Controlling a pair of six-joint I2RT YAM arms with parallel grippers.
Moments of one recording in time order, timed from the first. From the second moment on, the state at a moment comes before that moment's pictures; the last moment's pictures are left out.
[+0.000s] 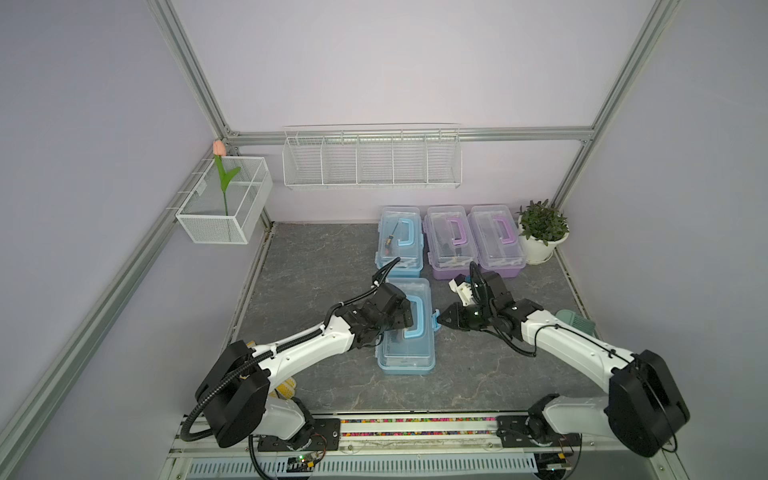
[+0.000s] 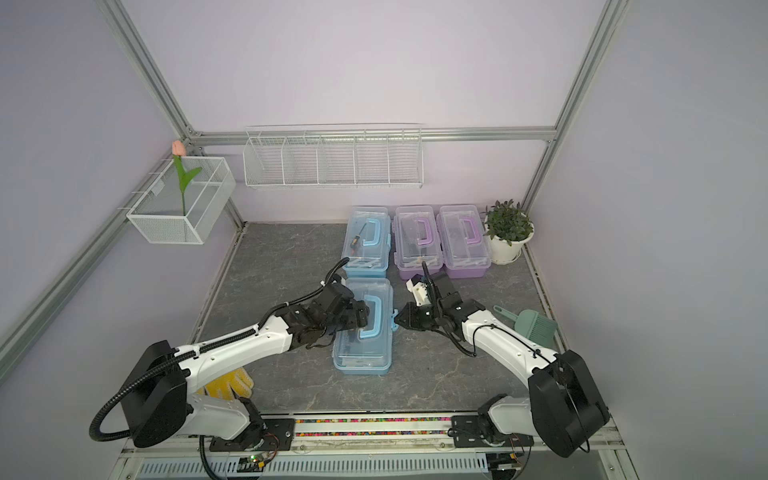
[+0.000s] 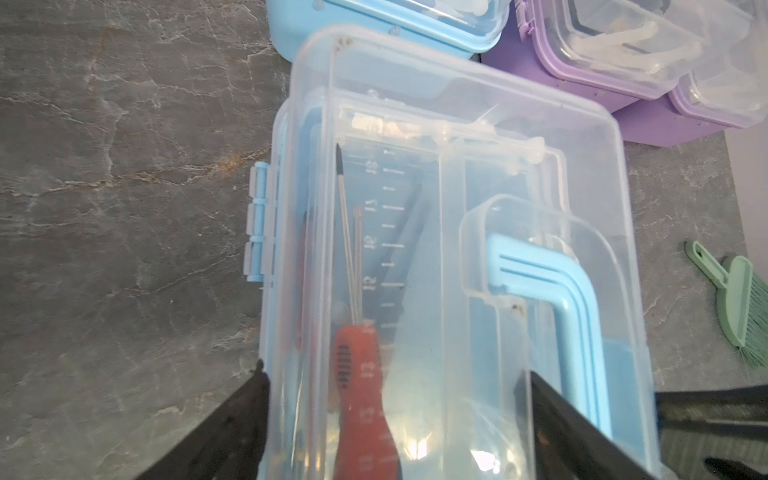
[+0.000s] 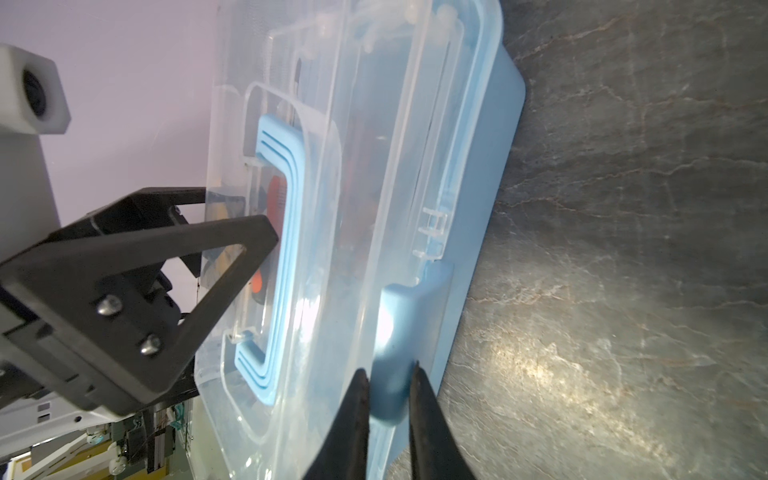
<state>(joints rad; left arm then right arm) -0.88 1.41 0.90 -0.38 -0.19 -0.82 0.53 1.32 0.79 -0.35 -0.52 0.59</state>
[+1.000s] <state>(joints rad) -0.88 1.41 0.90 -0.38 -0.19 -0.82 0.53 1.42 0.78 -0.25 -0.55 0.61</state>
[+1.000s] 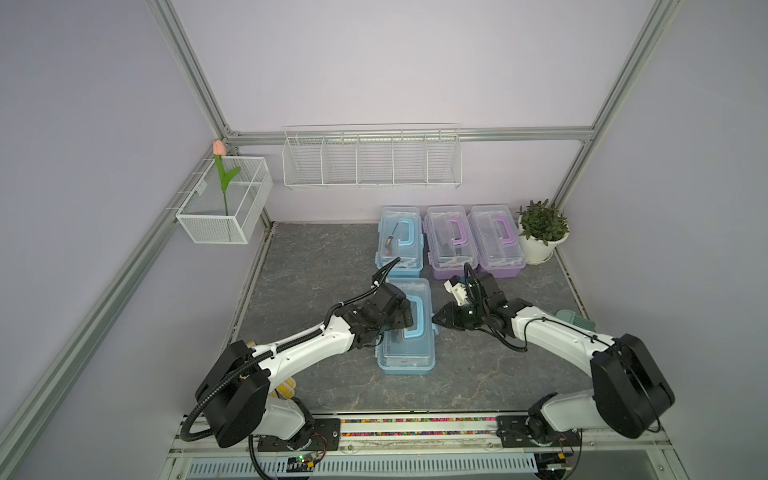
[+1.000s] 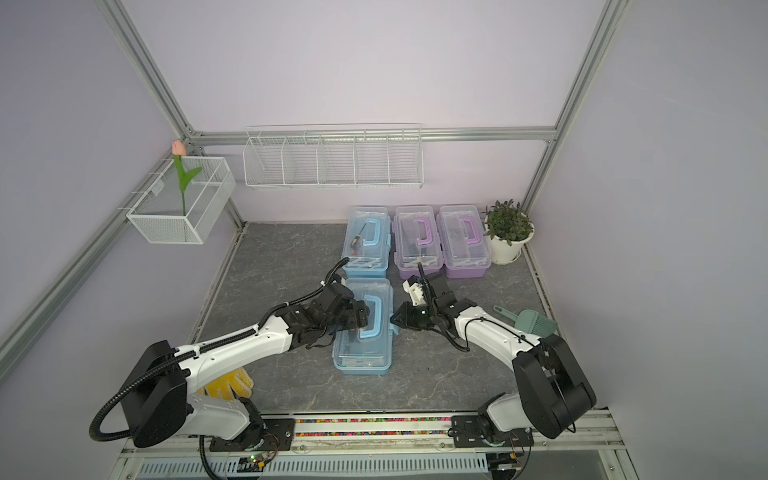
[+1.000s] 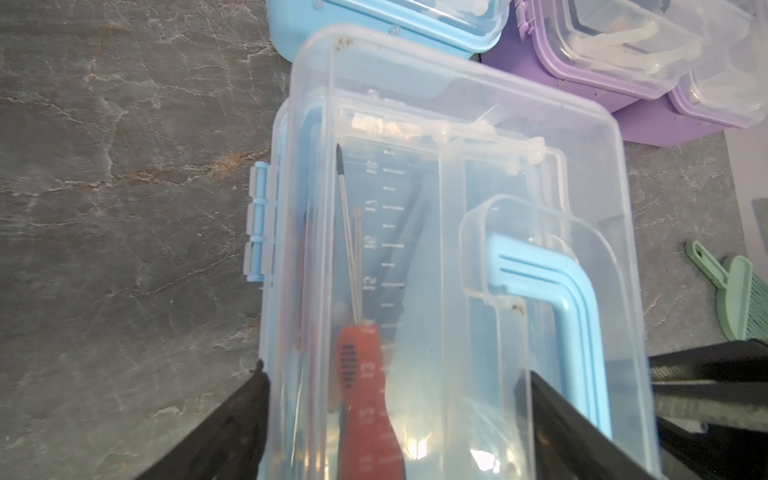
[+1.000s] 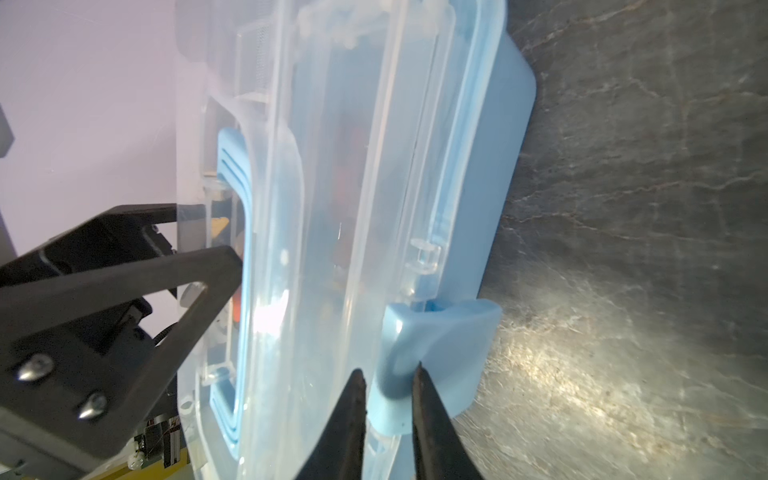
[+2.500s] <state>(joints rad) -0.88 1.41 0.90 -0.38 -0.19 -0.81 0.62 1.57 0.83 -0.35 -0.40 0.59</state>
